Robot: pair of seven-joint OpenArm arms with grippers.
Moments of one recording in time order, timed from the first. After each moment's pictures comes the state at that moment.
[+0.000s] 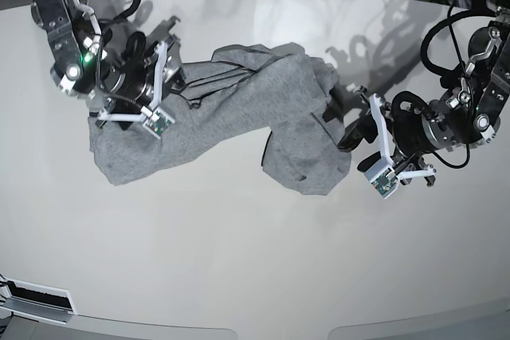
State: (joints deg) left arm -3.1 -41.6 24.1 101.2 -29.9 -20.0 37.0; right arm -8.2 22.1 -14.9 97.2 10.2 25.3 -45.8
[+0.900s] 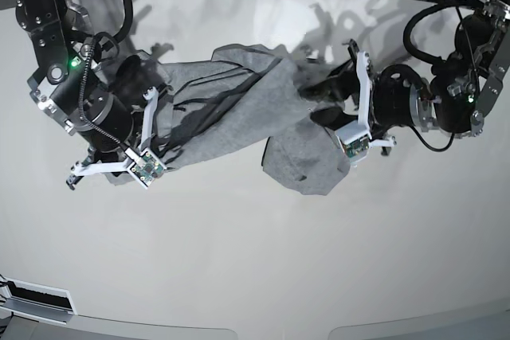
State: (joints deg) left arm 0.3 -38.9 23.9 102.8 -48.9 -39.8 45.6; right arm -7.1 21.9 -11.7 115.5 -1.1 21.0 -45.0
